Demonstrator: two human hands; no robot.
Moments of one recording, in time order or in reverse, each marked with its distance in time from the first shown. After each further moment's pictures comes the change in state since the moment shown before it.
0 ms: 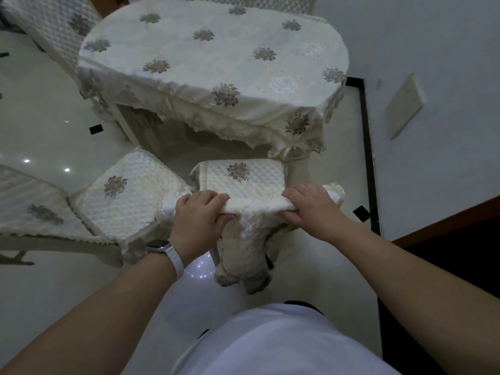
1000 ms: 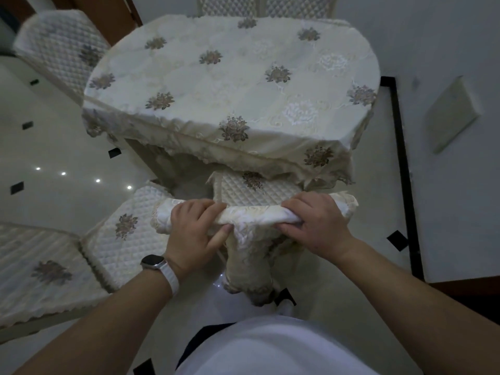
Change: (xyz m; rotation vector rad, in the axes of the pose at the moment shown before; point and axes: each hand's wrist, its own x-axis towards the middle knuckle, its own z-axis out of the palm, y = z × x) left_hand 0.167 -0.069 0.025 -0.021 0.114 0.045; right_hand 0.160 0.083 0.021 0.157 0.321 -0.049
